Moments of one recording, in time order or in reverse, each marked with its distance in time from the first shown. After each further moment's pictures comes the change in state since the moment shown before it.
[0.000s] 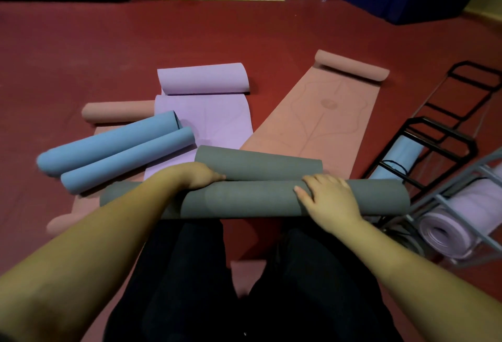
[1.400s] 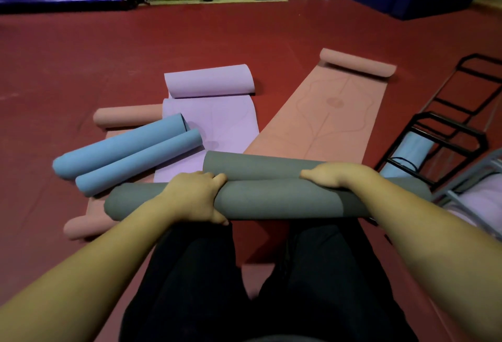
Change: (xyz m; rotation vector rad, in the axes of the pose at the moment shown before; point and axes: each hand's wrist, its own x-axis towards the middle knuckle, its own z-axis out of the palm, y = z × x) left_hand -0.082 -0.005 0.020 0.578 0.409 0.322; right_hand 0.073 -0.001 -0.046 0.176 -0.770 0.173
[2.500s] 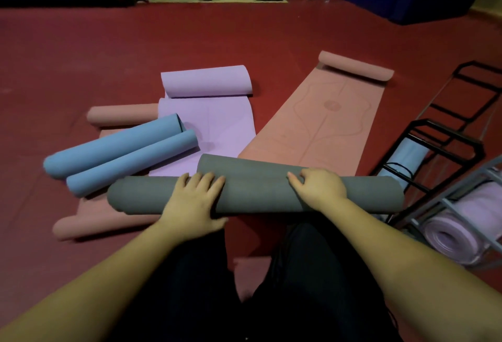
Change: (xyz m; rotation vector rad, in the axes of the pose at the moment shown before) left_hand 0.010 0.009 0.057 -0.055 0.323 -0.054; right_hand 0.017 0.002 0.049 -0.109 0.659 -0.057
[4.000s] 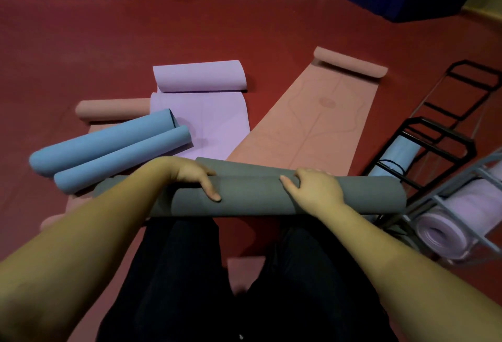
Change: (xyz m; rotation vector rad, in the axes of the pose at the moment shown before) left_hand 0.082 -0.034 -0.048 -0.874 -1.030 -0.347; right_hand -0.015 -0.005 -0.004 -0.021 0.019 -0.018
